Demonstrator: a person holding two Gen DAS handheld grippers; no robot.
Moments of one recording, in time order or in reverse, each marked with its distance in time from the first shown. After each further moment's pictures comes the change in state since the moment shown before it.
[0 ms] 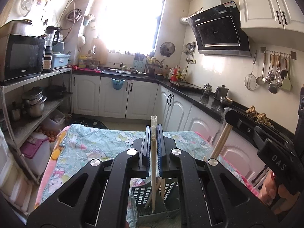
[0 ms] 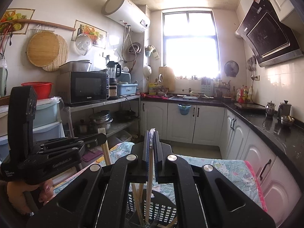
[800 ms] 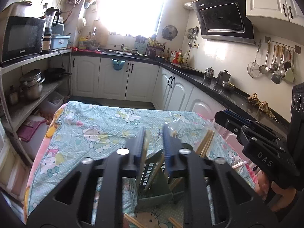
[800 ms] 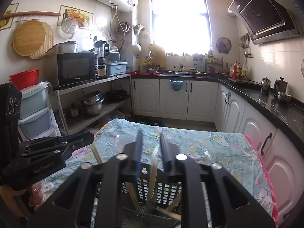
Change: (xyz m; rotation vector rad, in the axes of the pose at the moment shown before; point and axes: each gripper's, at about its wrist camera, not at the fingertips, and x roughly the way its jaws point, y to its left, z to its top) left arm 0.021 0.012 -0.042 -0.036 0.125 -0.004; right arm 0.031 -0.009 -0.049 0.055 0.167 -0.063
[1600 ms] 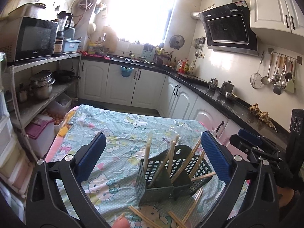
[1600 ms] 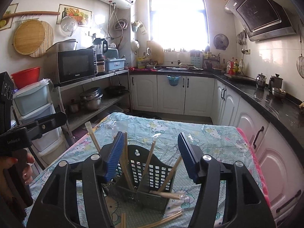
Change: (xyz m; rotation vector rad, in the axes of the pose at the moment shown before) left arm -0.051 0.010 0.003 -0.047 -0.064 0.043; right arm -0.046 -0.015 -0.010 0.005 0.027 -0.007
